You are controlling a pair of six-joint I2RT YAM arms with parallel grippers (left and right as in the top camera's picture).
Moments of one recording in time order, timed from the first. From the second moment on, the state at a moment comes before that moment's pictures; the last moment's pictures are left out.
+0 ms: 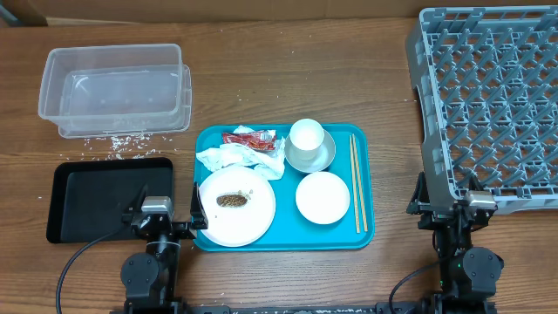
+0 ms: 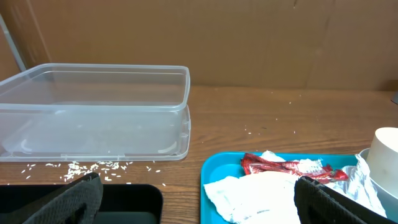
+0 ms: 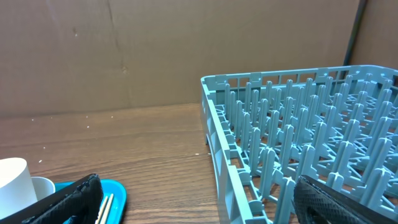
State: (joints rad) left arm 0.04 0.02 0.01 -0.07 0.04 -0.04; right arm -0.08 0.01 0.02 -0.04 -0.01 0.05
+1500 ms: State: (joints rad) left arm 0.04 0.02 0.01 -0.07 0.04 -0.04; right arm -0.09 0.02 0.02 0.03 -0.05 0.09
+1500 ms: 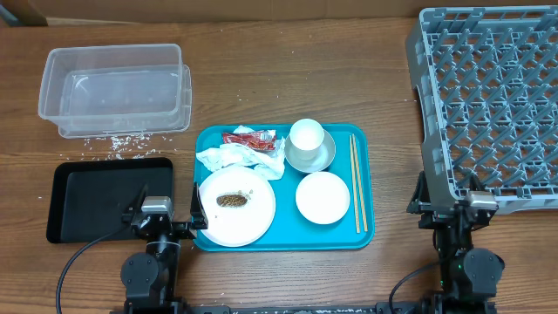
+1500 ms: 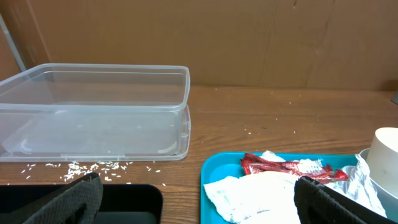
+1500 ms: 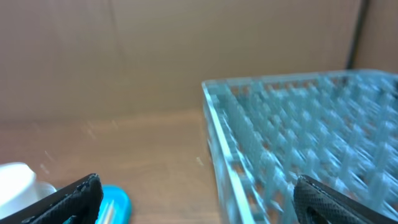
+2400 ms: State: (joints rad) left arm 0.04 0.02 0.01 -0.08 0.04 -0.04; right arm -0.09 0.36 0.73 -0.27 -0.67 0.68
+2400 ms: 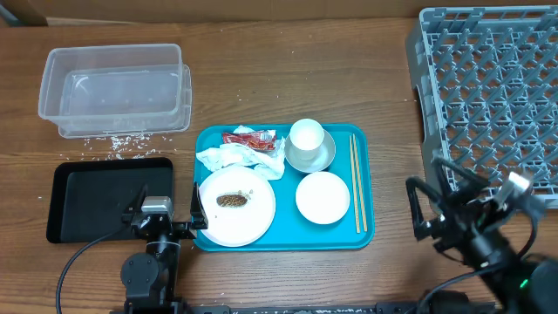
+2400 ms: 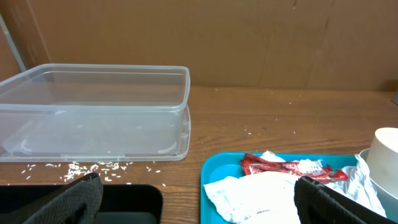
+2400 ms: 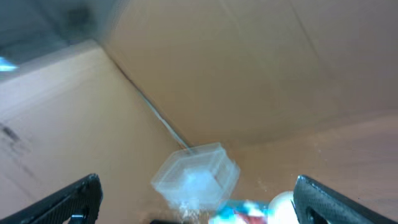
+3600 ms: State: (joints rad) left arm 0.04 0.02 0.01 -0.07 0.04 -0.04; right arm 0.80 1.65 1.14 -0.81 -0.06 0.52
